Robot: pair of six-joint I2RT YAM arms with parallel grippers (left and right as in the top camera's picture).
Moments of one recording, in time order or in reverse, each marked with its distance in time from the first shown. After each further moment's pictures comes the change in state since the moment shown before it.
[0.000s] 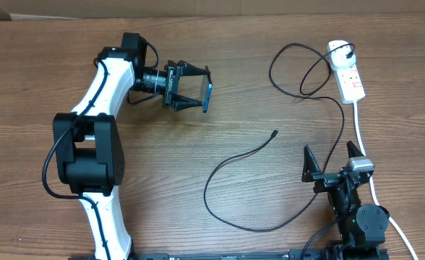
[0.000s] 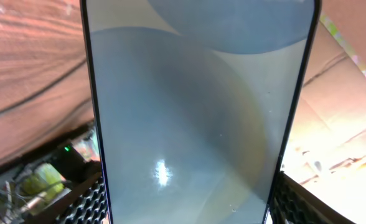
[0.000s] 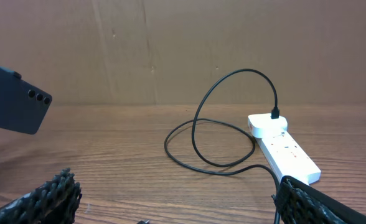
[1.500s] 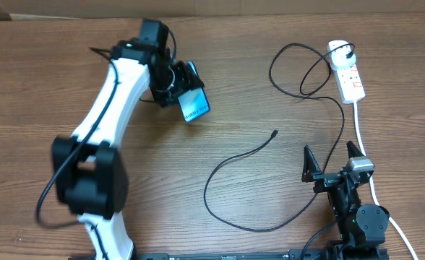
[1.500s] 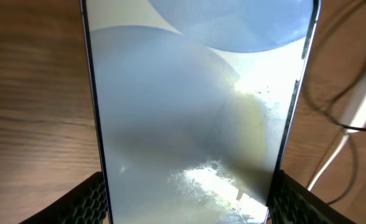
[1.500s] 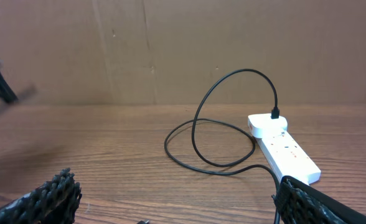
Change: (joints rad) left arm -0.133 -0.222 0.017 0.021 -0.929 0.217; right arm 0.000 0.000 0.000 0.000 0.000 0.000
